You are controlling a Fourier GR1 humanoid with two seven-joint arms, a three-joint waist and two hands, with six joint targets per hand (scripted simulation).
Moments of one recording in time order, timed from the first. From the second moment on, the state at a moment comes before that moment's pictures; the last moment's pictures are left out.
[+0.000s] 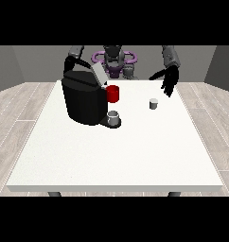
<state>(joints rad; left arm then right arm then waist) -0.31 0.54 0.11 -1.21 -0.25 -0.24 -0.14 -0.13 -0.03 0.08 -1.63 0.20 -0.13 0.00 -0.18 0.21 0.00</state>
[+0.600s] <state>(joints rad) -0.45 0.53 0.06 -0.97 -0.43 -0.18 -0.19 -0.20 -0.02 0.07 -1.57 0.18 -0.14 0.05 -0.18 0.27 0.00</state>
